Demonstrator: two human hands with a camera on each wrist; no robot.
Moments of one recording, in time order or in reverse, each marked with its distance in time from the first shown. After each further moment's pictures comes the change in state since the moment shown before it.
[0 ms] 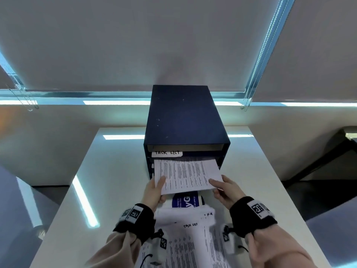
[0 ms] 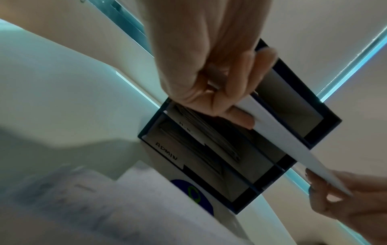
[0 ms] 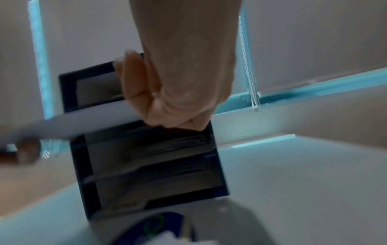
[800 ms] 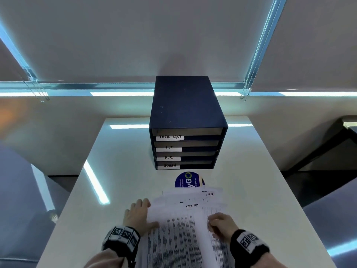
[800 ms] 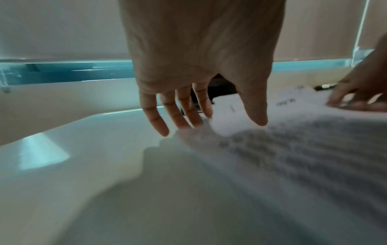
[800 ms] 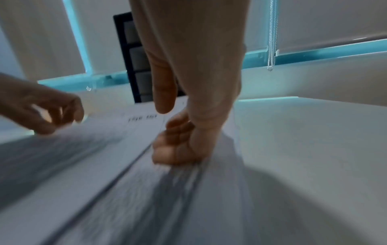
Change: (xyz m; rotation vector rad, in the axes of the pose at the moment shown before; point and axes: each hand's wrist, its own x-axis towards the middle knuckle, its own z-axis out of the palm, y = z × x) left_hand -0.076 -0.093 -0.073 1.413 -0.050 0.096; right_hand -0.041 0.150 -0.050 -0.461 0.068 0.189
